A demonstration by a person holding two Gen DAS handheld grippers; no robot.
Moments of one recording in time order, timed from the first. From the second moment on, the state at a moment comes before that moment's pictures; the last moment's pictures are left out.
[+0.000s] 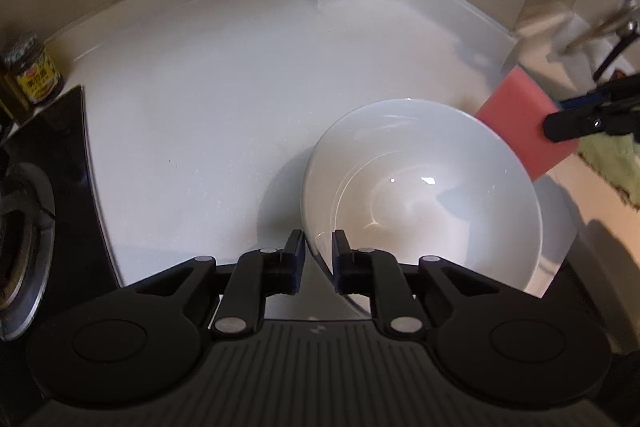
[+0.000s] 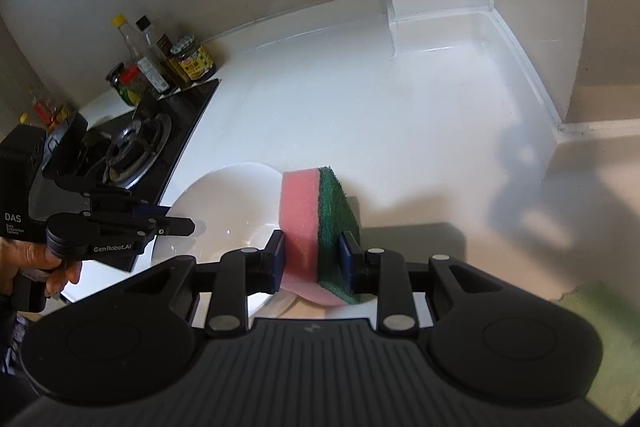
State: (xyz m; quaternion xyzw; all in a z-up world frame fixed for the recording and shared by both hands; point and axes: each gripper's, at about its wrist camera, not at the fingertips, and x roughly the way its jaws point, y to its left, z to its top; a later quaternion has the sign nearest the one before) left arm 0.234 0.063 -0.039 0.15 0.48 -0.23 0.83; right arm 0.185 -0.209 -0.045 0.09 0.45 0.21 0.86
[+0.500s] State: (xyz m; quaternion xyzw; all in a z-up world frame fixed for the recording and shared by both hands) left arm 0.254 0.060 -0.030 0.12 0.49 -0.24 0.83; right arm 0.202 -0.214 -0.046 0.09 0.44 0.21 0.87
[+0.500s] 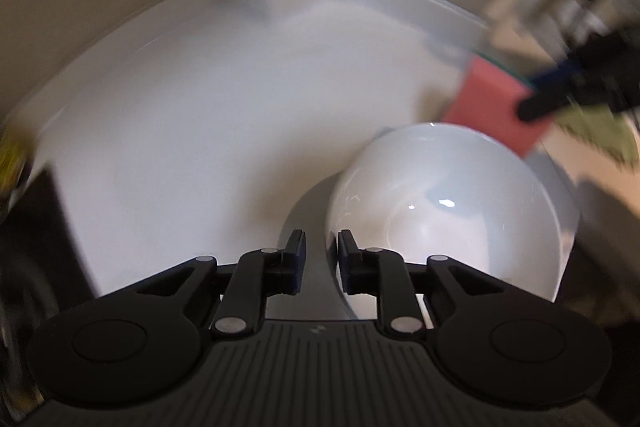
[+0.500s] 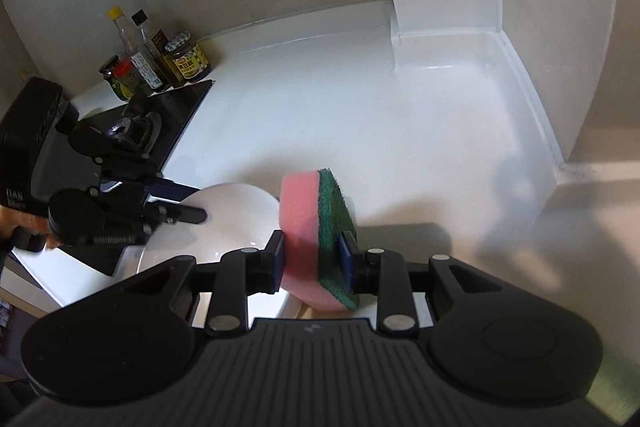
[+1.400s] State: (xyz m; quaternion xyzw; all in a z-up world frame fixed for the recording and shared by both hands) left arm 0.243 0.064 -0.035 0.16 0.50 -0.24 0.82; right arm 0.185 -0.212 -0.047 0.10 0.44 0.20 0.87
